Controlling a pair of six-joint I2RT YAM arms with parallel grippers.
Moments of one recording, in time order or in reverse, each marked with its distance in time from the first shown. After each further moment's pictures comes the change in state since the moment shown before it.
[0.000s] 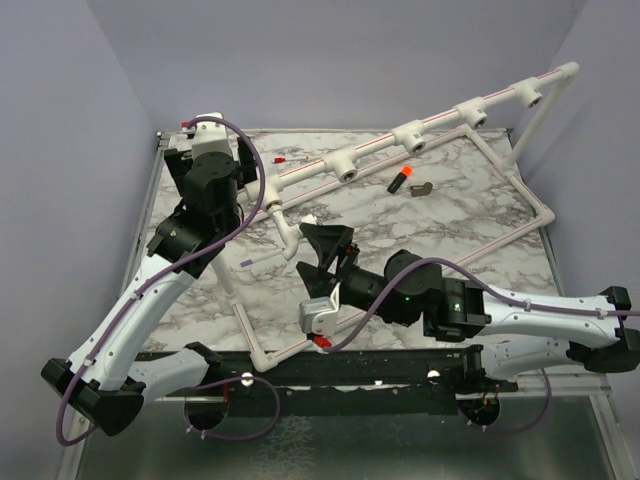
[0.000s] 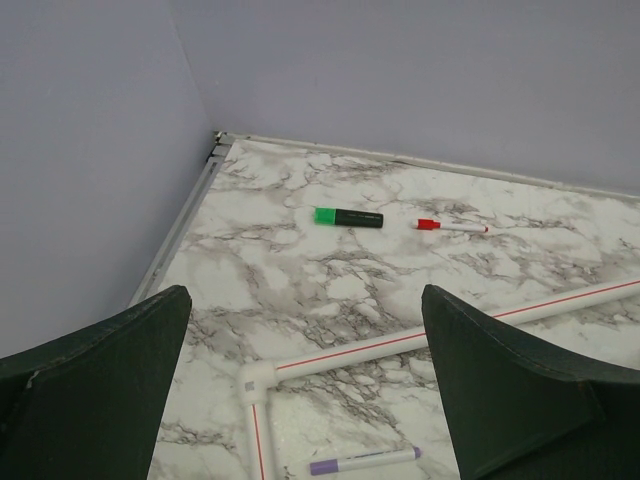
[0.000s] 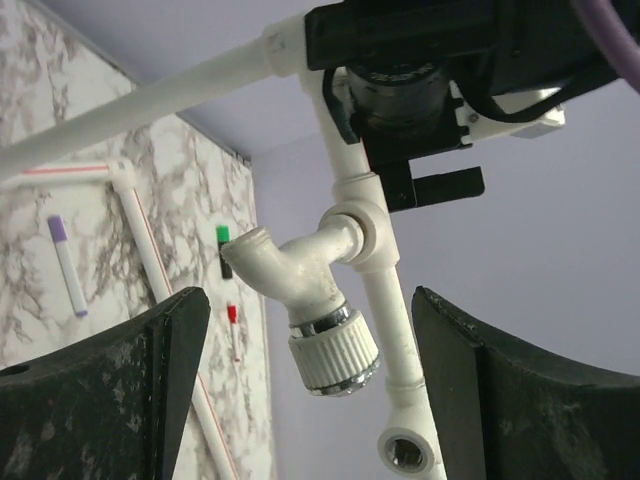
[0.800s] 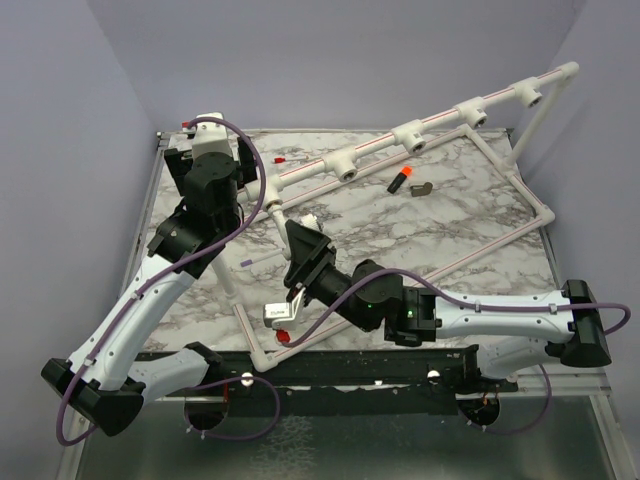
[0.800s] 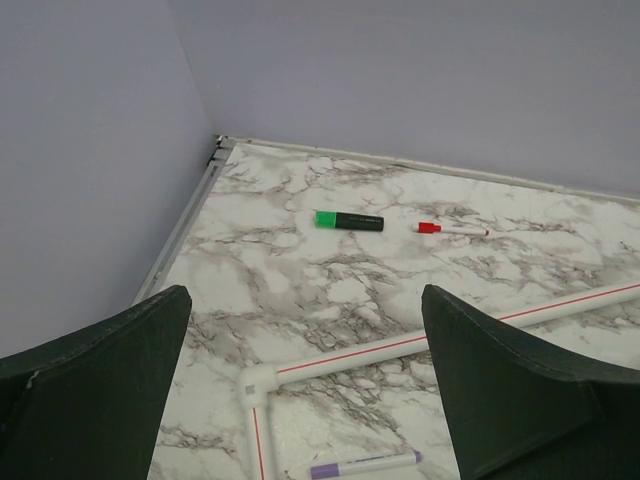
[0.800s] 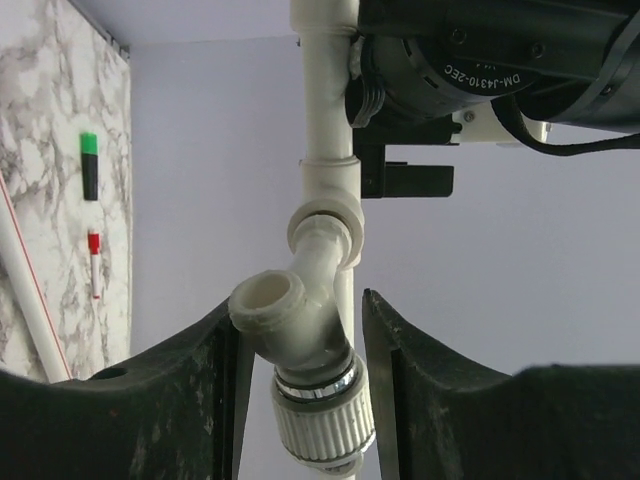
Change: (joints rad) left arm 0.000 0.000 -0.006 0.016 -0.002 0.010; right arm 0.000 0.190 -0.064 0.301 0.214 -0.436
